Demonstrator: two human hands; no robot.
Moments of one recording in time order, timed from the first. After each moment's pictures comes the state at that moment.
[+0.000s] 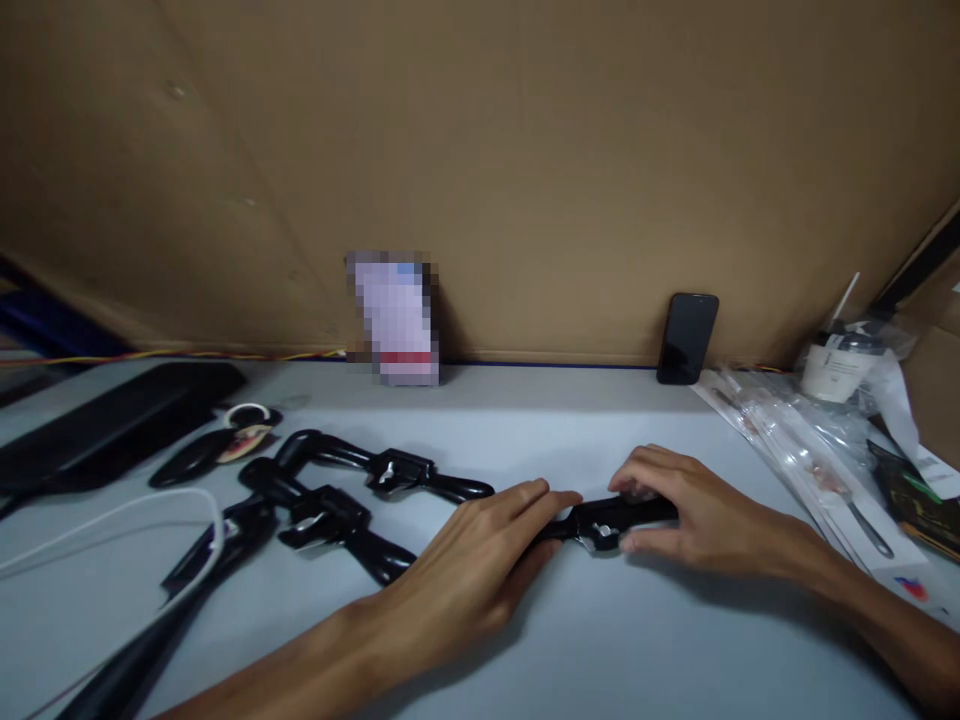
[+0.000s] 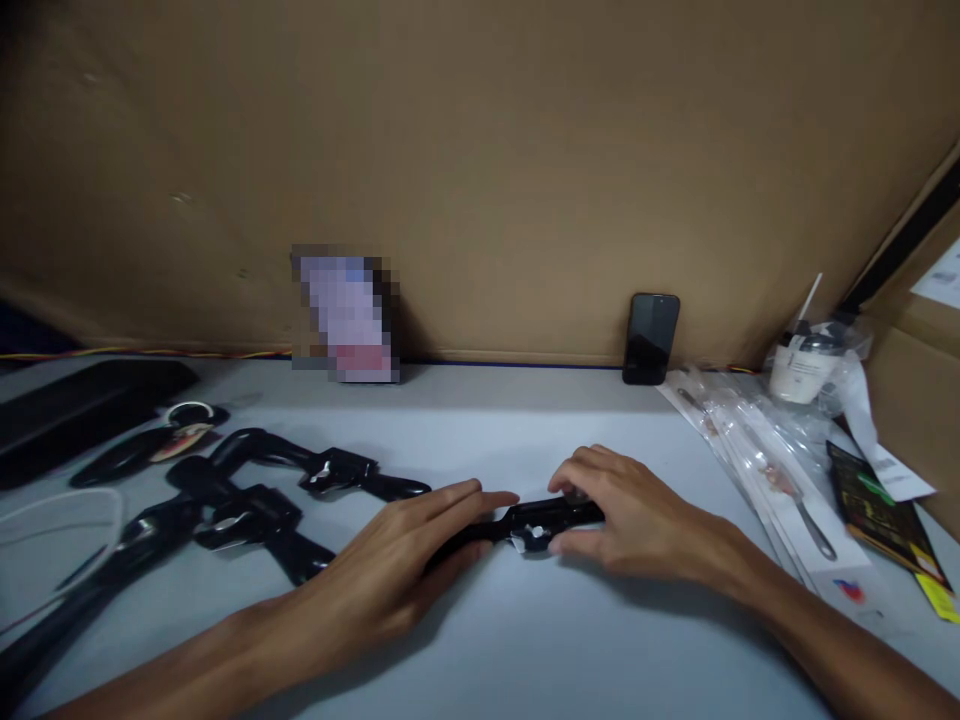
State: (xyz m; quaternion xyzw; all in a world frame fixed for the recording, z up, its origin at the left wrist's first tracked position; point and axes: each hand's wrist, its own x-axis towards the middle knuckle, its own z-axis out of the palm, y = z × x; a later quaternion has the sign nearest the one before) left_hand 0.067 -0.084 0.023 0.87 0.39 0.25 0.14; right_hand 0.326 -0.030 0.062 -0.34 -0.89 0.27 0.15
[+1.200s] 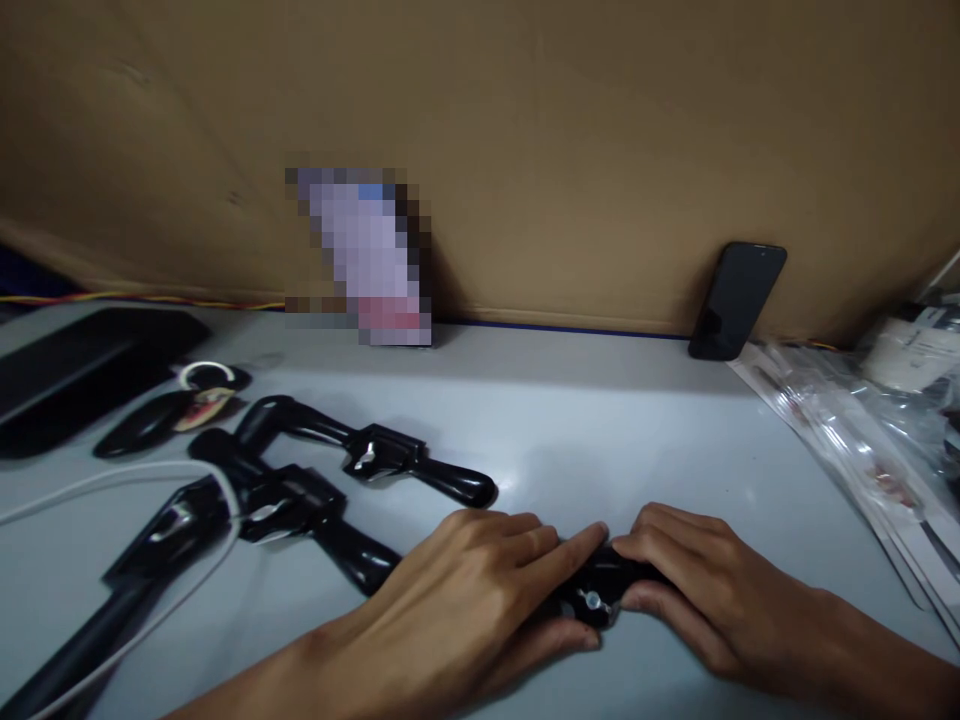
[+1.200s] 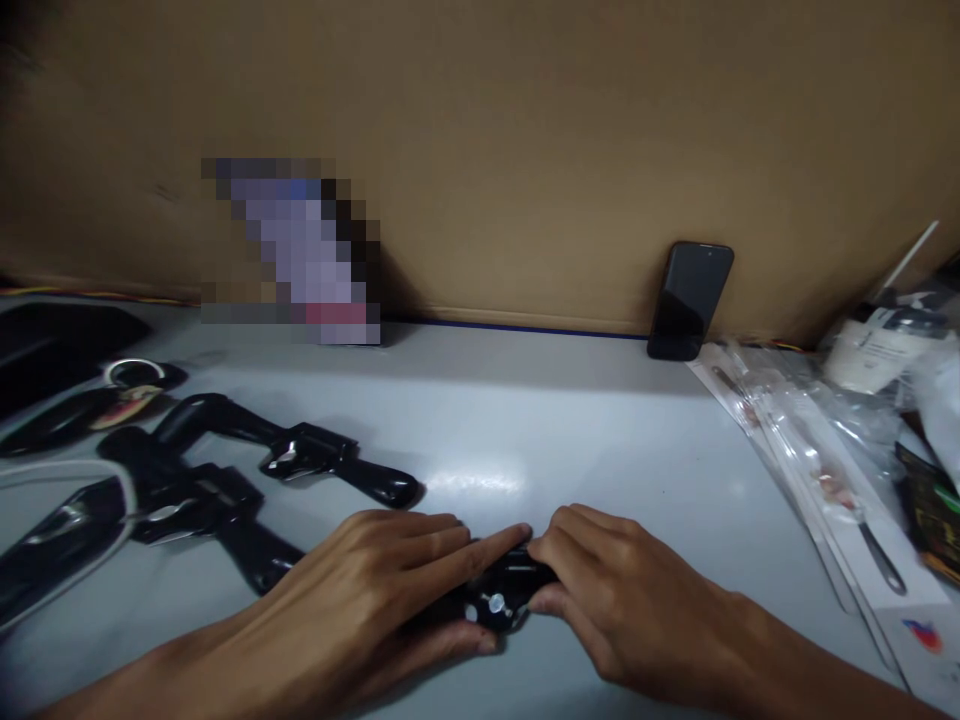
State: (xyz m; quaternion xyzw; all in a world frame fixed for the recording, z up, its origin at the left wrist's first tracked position) left_hand 0.065 -0.093 0.026 0.91 0.34 0.20 0.08; right_hand 0.316 -0.058 0.038 -0.22 -0.92 0.27 0.18
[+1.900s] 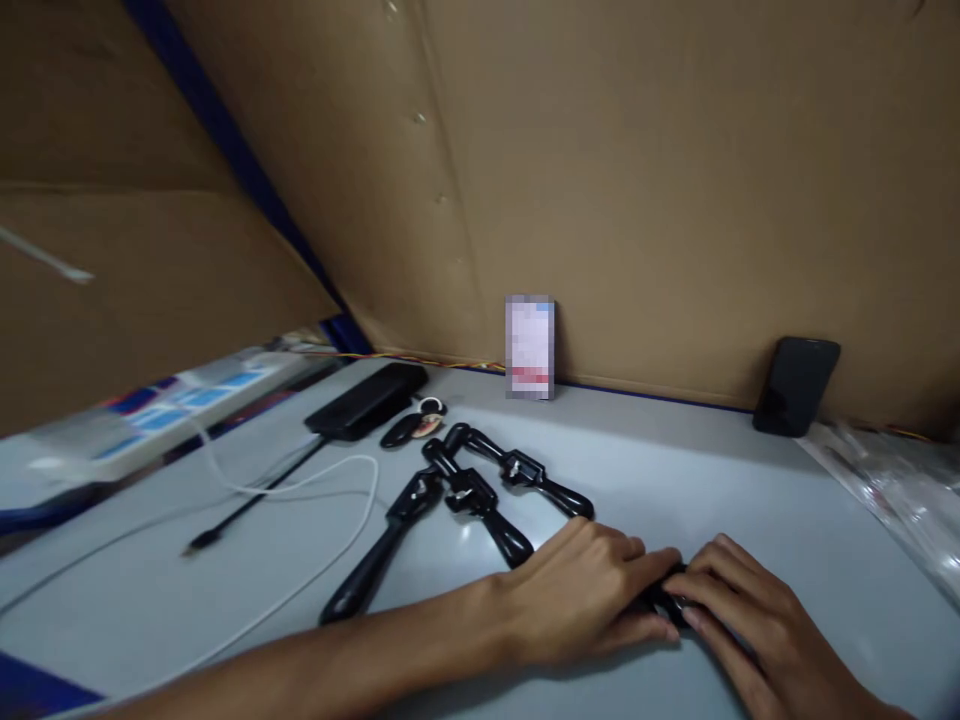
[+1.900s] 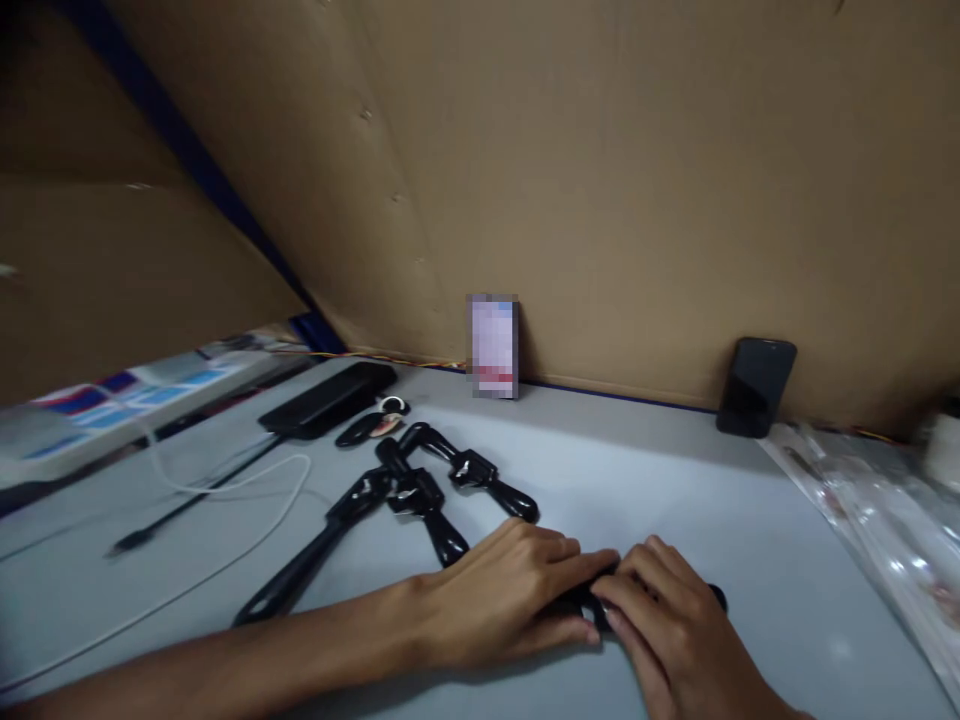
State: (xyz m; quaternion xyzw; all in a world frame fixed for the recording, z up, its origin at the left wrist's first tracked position) left_hand 0.075 -0.085 0.036 0.91 0.39 0.09 0.08; right_hand 0.303 -0.065 0.024 -0.20 -0.92 0.17 0.30
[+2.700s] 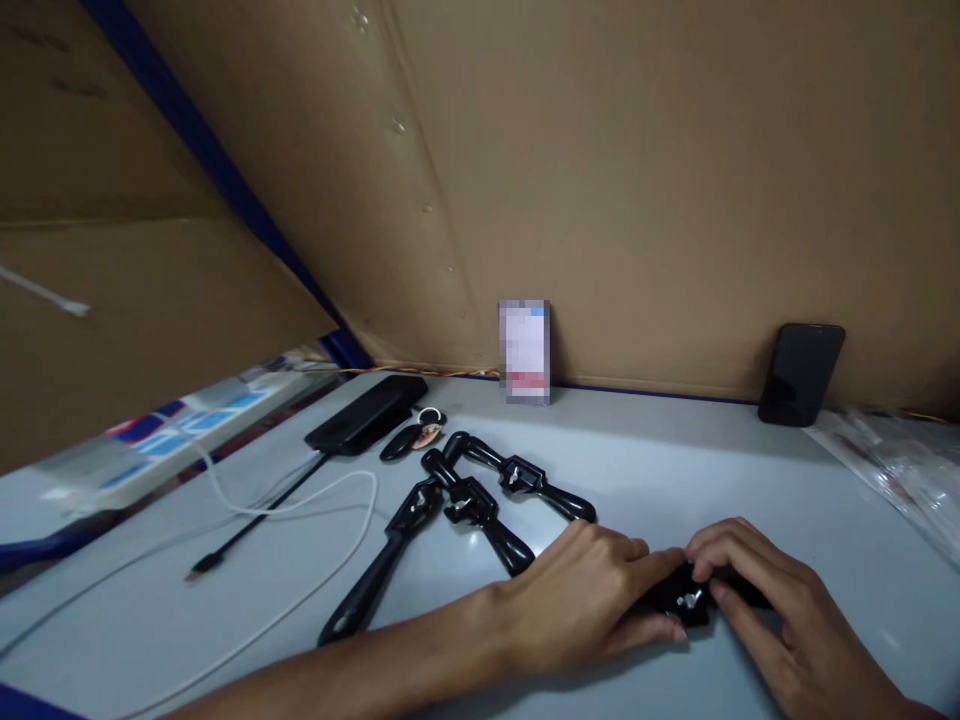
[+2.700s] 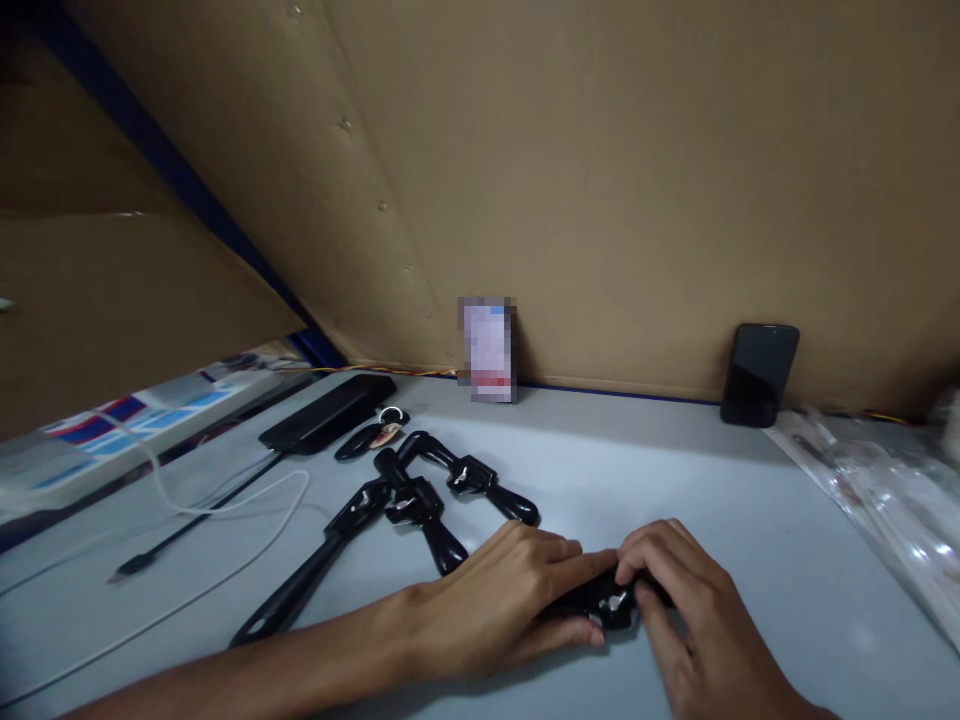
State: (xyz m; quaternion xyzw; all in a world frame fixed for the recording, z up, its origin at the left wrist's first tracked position) left_hand 0.070 -0.084 0.030 0.91 0.39 0.09 0.09; right_hand 0.301 -0.064 0.025 -0.29 -0.86 0.26 0.33
